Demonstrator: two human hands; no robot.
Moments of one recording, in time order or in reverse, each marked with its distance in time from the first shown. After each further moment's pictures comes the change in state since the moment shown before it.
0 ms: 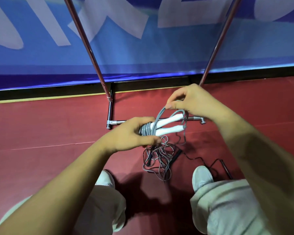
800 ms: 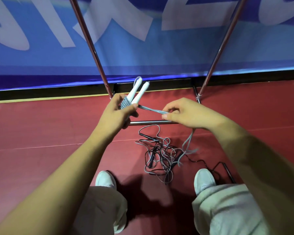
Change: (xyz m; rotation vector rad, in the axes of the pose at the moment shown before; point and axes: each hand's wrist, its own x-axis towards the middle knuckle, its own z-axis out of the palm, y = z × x) left_hand 0.007 -0.007 -0.033 -0.299 0.685 -0.100; right_hand -0.005 -0.009 0.020 -0.107 -0.205 0.038
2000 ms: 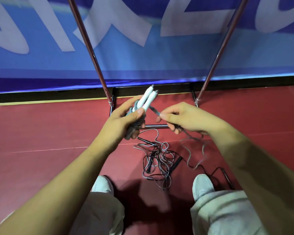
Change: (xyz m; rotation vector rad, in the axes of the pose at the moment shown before) left_hand -0.016 0.013 0.012 -0.186 -0.265 0.084; right_hand 0.004 0.005 -0.001 0.261 -0.062 0.035
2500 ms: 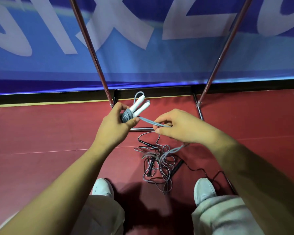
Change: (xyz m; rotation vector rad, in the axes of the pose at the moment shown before) left_hand 0.015 -0.029 -0.028 0.638 0.338 -0.060; right_hand -0.006 -0.019 0.016 -0.346 0.044 -0.123
